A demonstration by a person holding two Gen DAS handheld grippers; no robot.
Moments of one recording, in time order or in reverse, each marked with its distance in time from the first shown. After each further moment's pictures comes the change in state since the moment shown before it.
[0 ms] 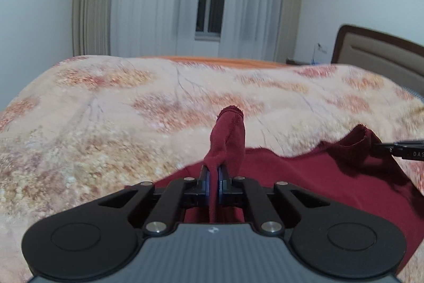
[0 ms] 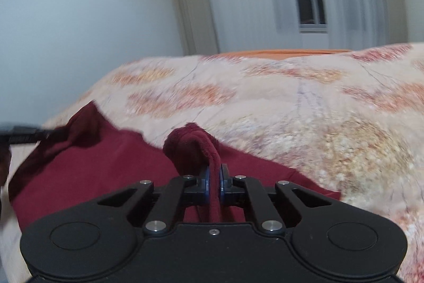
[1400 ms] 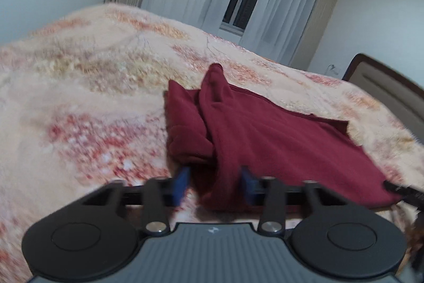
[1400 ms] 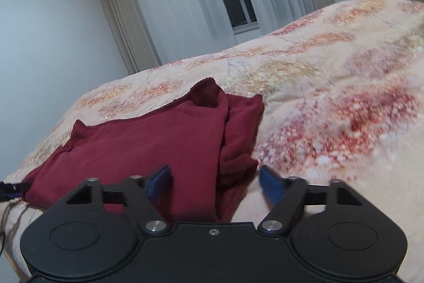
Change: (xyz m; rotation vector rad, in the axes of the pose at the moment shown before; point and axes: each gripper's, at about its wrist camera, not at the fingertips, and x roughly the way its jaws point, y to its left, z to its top) left arm -0.092 0.025 -0.104 -0.297 0.048 -0.054; right arm -0.112 0.026 -0.117 0.250 -0.086 -0.187
